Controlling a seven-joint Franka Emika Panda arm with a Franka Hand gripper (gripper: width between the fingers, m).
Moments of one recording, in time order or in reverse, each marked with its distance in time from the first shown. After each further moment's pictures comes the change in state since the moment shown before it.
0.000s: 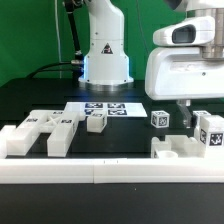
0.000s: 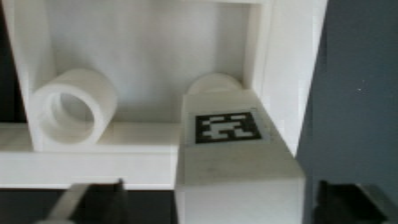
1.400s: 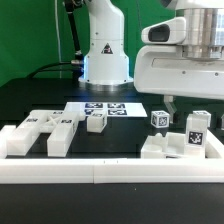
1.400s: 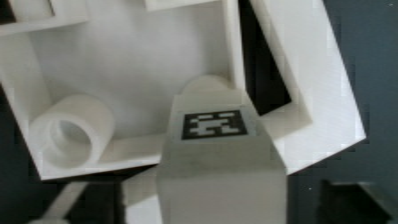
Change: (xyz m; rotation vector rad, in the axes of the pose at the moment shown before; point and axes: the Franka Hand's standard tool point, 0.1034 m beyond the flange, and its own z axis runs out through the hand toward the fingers) arm -0.004 0.018 -0.006 -0.030 -0.015 0.498
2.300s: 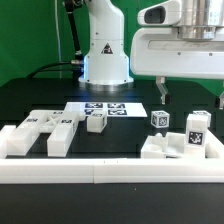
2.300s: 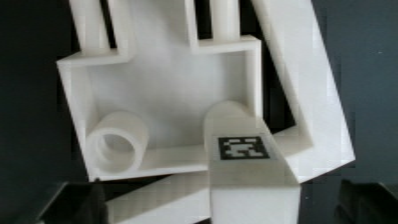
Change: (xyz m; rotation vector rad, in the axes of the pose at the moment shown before) arm -0.020 0.014 -0.020 -0.002 -0.010 -0.040
